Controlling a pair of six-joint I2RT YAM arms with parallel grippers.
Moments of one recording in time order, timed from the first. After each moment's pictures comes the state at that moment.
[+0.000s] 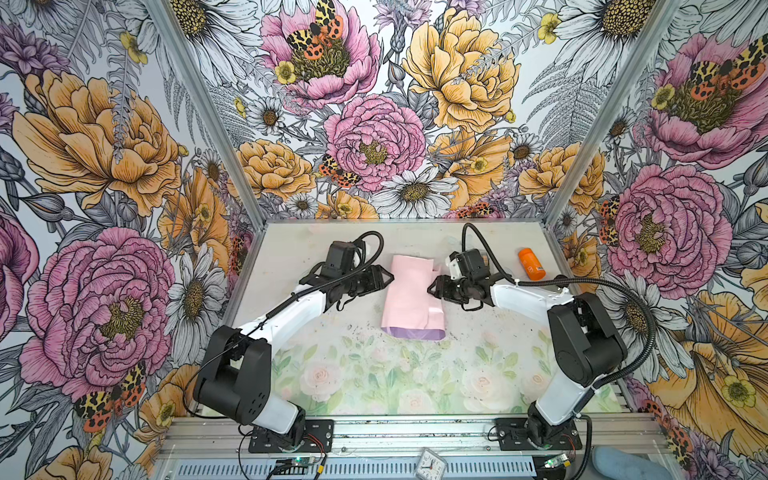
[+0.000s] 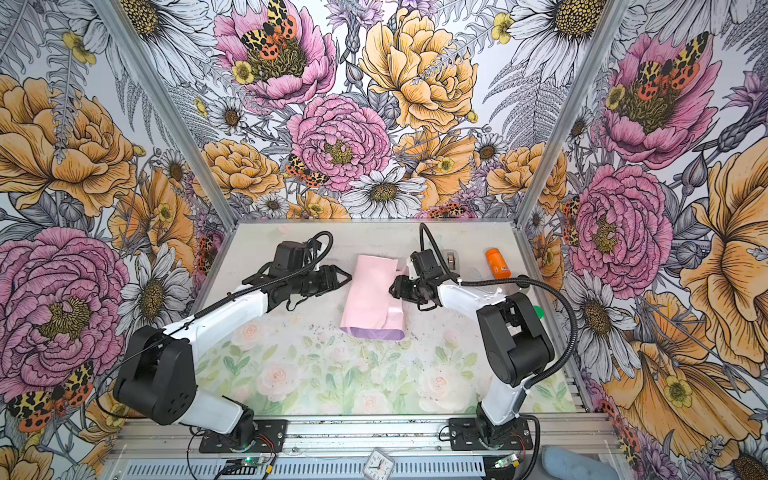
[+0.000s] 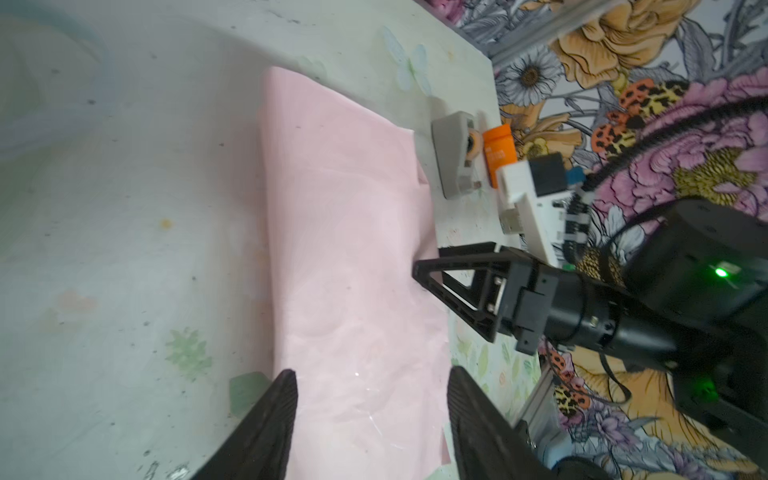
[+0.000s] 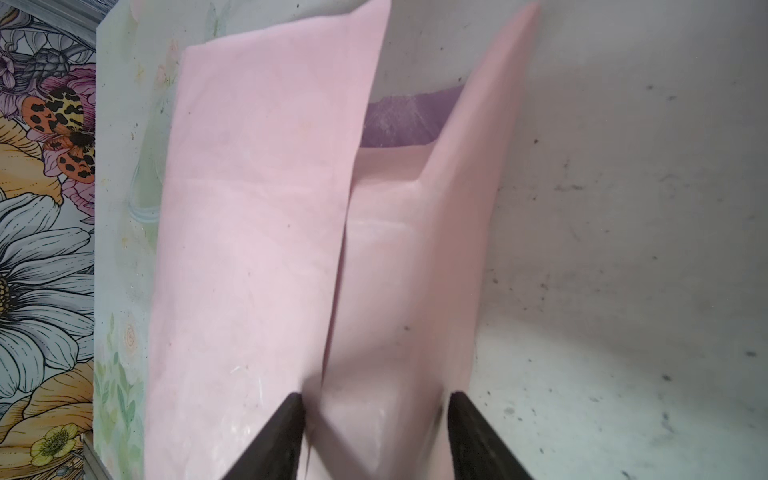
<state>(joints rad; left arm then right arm) -0.38 1.51 1.00 -0.23 0.43 -0.67 0.40 1.73 1.05 -0.25 -0.34 0.57</state>
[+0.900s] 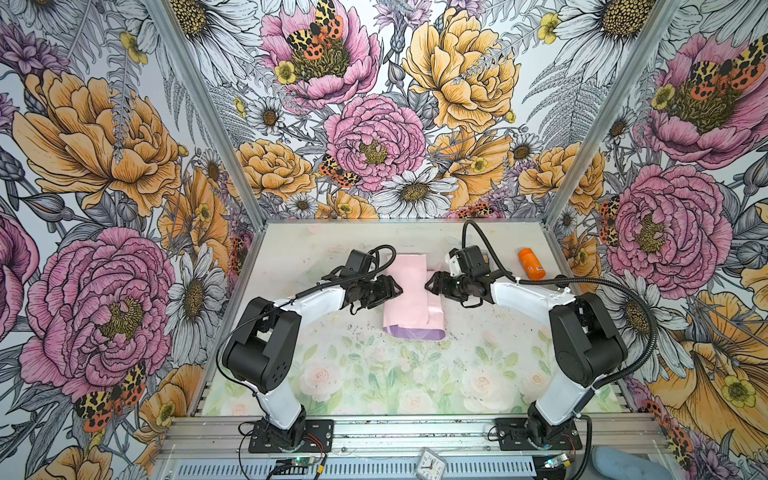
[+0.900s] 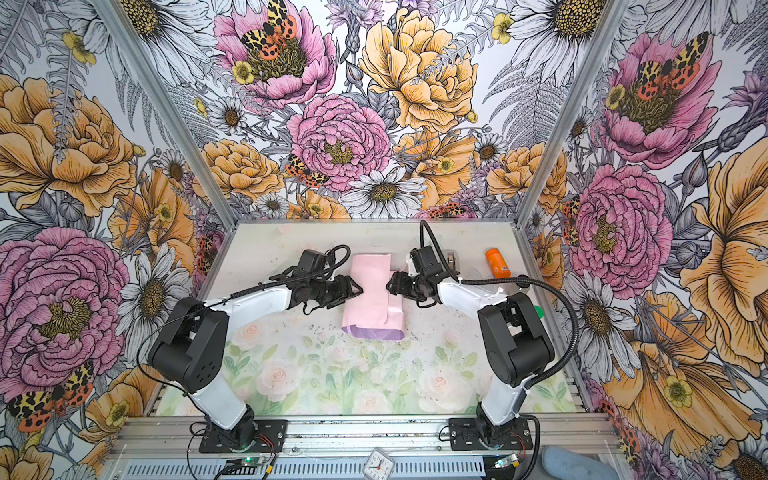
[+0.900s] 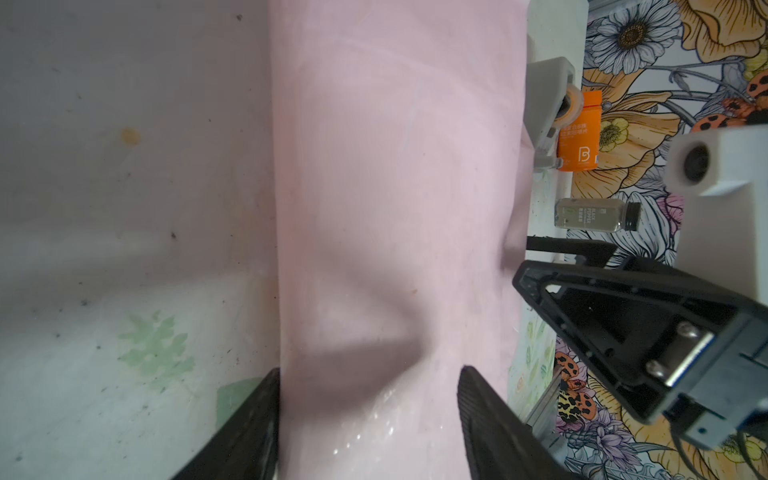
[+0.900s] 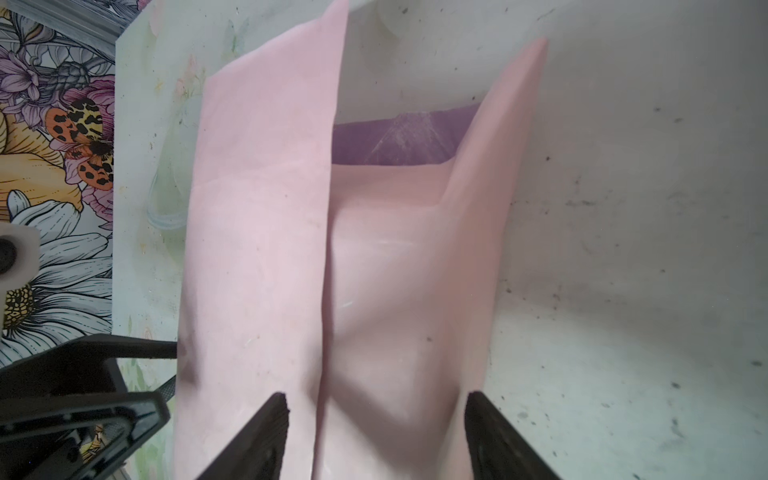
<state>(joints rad) -0.46 1.70 1.05 -0.22 0.43 -0.74 0.40 1.73 1.09 -0.27 -0.35 0.58</state>
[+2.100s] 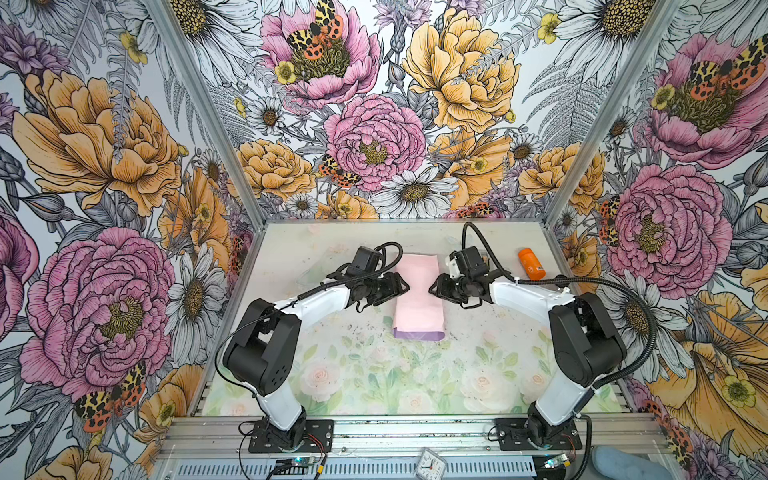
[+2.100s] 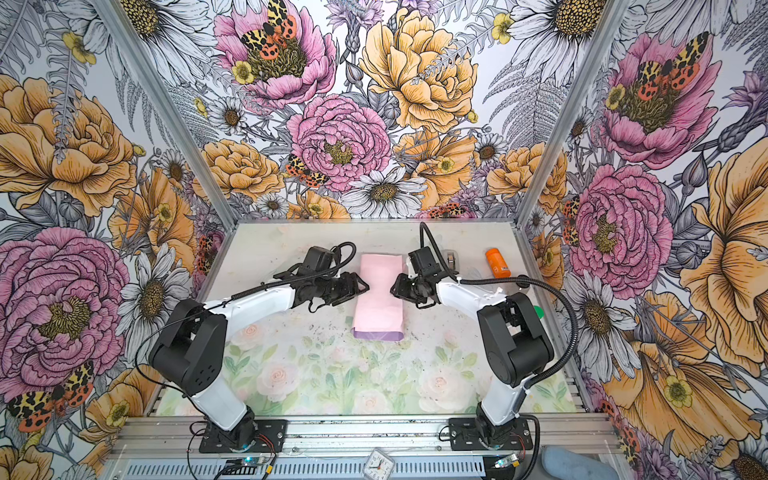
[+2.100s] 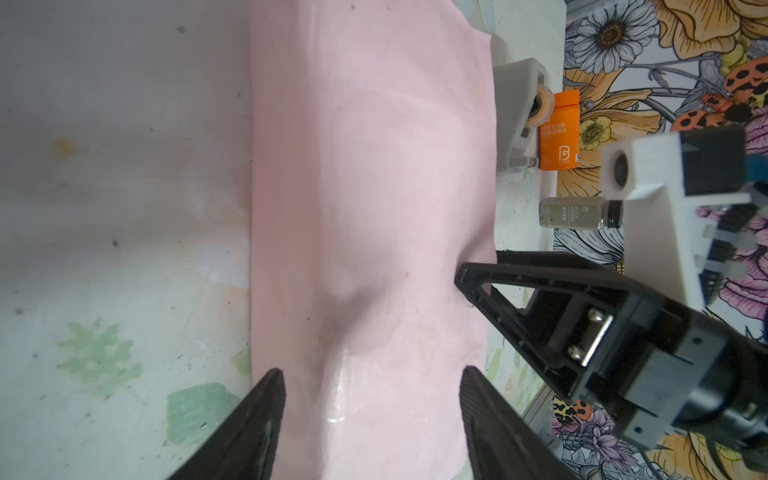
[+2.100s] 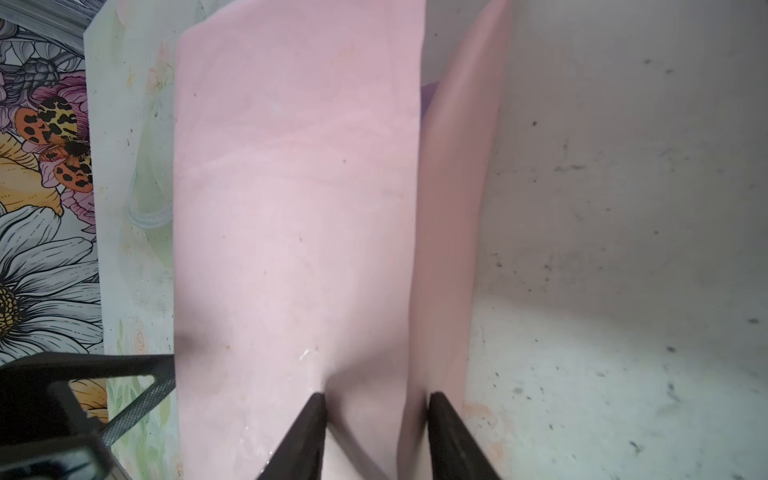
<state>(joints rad) -0.49 1.69 1.09 -0.24 0.38 -0.77 0.41 1.73 1.10 -0.33 -0.33 0.62</state>
